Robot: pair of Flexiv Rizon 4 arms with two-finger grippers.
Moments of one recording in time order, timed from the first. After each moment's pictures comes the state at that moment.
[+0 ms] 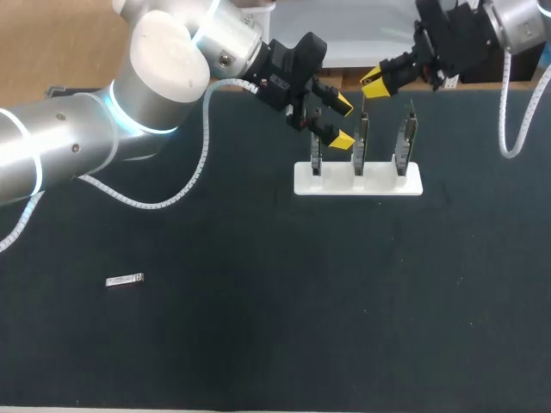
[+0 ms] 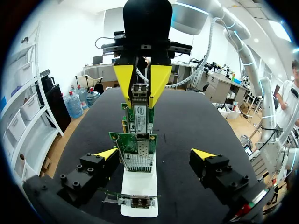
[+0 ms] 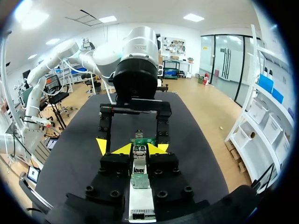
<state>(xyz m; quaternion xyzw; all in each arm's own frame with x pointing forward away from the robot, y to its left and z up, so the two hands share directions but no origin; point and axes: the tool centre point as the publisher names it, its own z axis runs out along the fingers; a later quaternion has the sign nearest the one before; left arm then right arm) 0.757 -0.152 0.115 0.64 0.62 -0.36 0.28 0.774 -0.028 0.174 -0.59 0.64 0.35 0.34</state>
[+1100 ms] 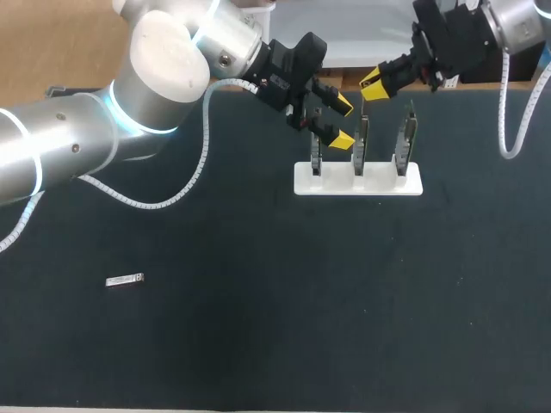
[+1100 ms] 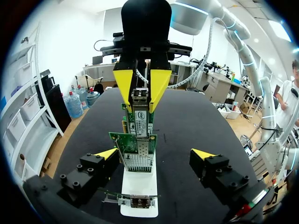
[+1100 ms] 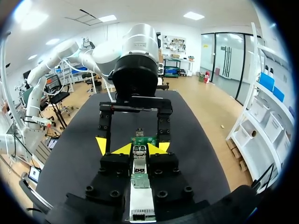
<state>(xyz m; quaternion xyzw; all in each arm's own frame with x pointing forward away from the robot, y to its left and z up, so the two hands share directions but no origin) 0.757 -0.152 0.115 0.64 0.62 -0.36 0.28 0.774 -0.025 0.170 -0.60 0.64 0.35 0.34</state>
